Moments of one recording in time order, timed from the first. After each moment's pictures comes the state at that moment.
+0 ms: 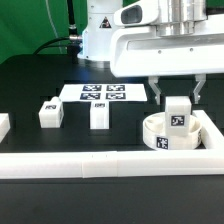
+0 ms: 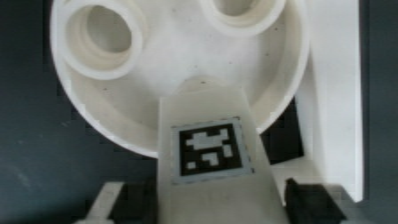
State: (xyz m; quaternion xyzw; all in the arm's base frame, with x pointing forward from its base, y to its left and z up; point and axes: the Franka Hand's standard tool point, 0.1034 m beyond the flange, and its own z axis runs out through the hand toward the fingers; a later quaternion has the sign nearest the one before) arm 0.604 0.084 0.079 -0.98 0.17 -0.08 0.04
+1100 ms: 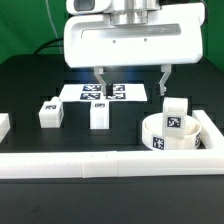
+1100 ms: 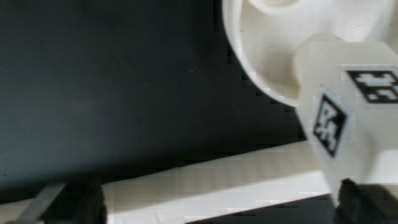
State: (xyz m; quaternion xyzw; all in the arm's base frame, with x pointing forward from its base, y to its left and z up) arm 0.601 0.021 0.094 -0.99 0.11 -0.09 0.03
